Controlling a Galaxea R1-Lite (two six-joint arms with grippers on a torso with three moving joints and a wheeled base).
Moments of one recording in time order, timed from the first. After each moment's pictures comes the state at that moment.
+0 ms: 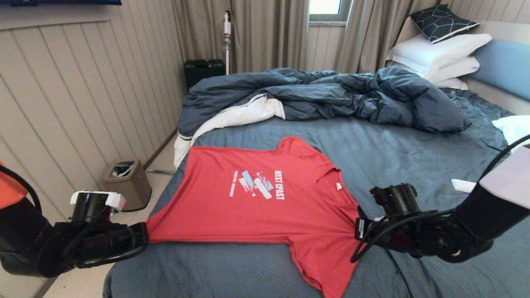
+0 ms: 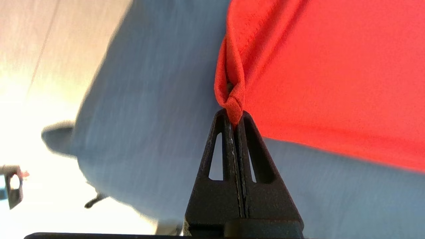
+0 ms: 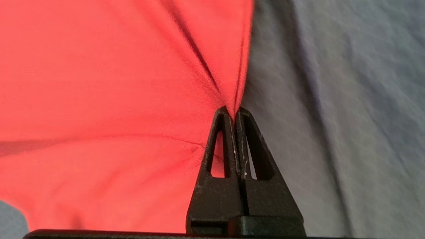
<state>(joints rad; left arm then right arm) -0.04 1.97 -0.47 -0.66 -0.10 -0.37 0.21 1.99 -0.66 -0.49 -0.10 0.45</state>
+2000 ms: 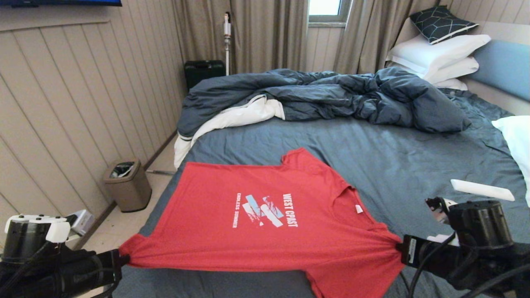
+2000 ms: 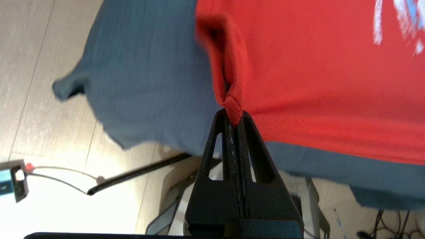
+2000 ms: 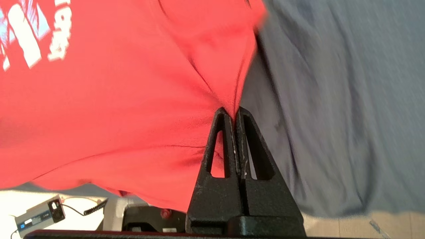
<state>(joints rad) -0.10 1.53 -0.21 -0.58 -0.10 -0.37 0.19 1.57 -0.35 -0.51 -0.09 0.43</state>
